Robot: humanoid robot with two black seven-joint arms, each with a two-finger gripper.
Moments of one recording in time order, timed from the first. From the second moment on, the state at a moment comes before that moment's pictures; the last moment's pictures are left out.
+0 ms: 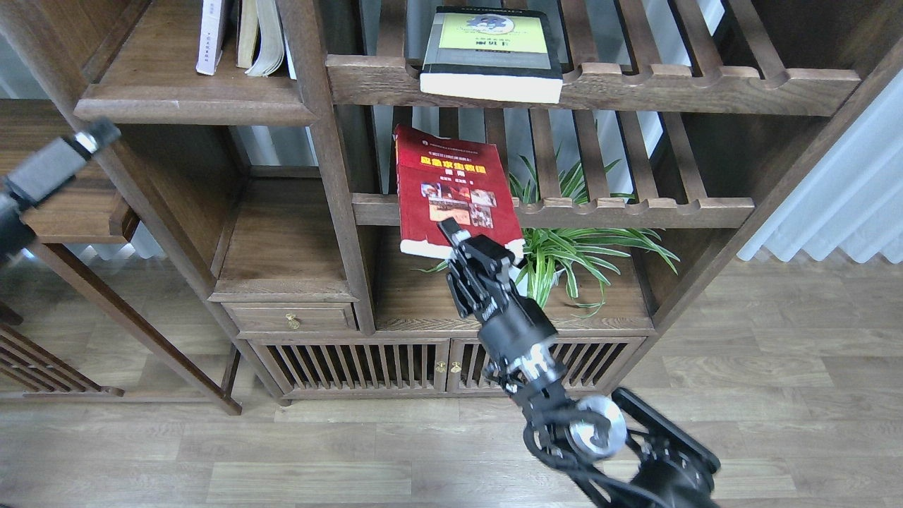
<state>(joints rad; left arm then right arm) -0.10 0.54 -1.38 -1.27 -0.32 -0.49 0.37 0.03 0.01 0.81 1.37 0.35 0.57 -0.01</state>
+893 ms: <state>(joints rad) -0.01 0.54 -0.82 -1.38 -0.69 -0.49 0.27 -0.16 0.02 0.77 1.30 0.14 0.58 -0.26</state>
